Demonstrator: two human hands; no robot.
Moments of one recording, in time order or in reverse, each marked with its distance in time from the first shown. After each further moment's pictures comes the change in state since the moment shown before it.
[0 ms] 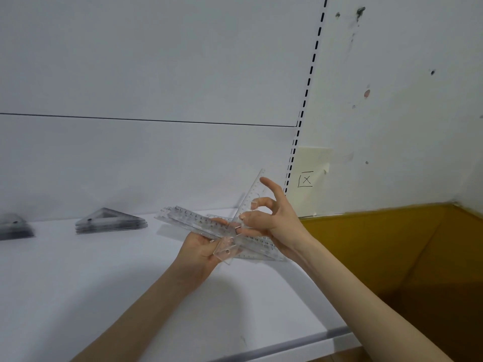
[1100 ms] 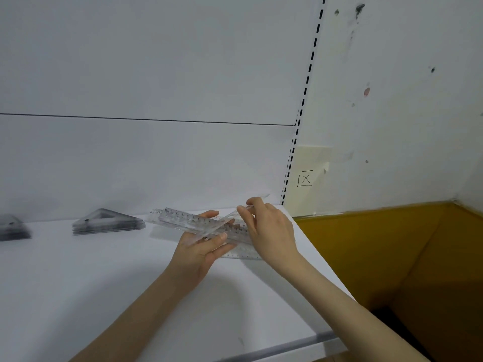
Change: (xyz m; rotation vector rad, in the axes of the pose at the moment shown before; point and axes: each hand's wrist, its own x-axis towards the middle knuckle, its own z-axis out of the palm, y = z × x) left_hand -0.002 0.001 0.002 -0.032 0.267 -0.070; right_hand 0.011 0.034 0.007 -1.272 0.320 -0.386
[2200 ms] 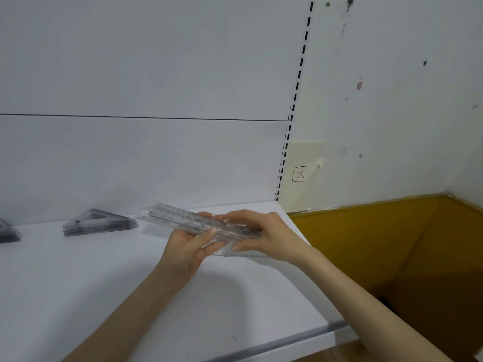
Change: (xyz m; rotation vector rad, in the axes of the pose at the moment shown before) left_hand 0.010 -0.003 -0.009 -0.044 -0.113 0.056; right_hand -0.003 0.036 -0.017 0.563 -0.432 -0.237
